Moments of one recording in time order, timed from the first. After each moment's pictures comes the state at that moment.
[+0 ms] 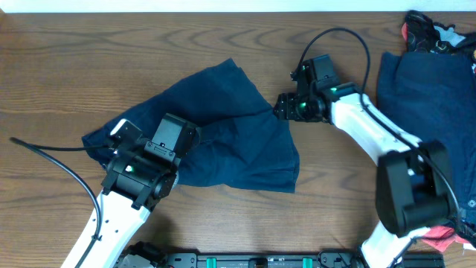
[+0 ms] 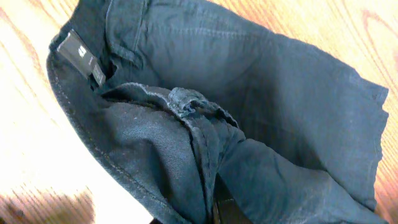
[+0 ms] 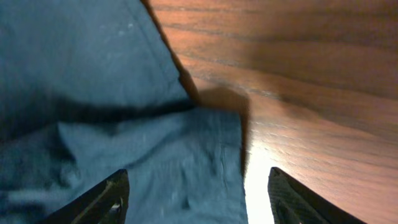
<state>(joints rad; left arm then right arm) -0.45 1.10 1.03 -1.14 -0.47 -1.31 0.30 1.89 1.24 -0.50 -0.29 0.37</state>
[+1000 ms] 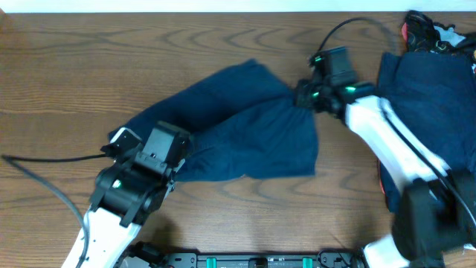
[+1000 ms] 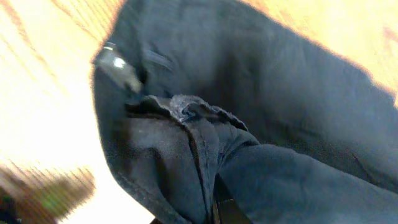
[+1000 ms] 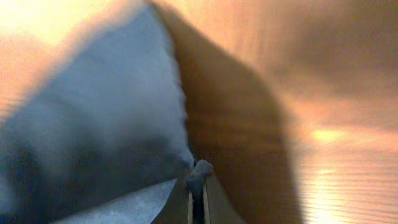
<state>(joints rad) -0.45 0.99 1.03 -1.19 -0.35 -1.31 0.26 1.66 1.24 -0.50 -0.16 0.42</state>
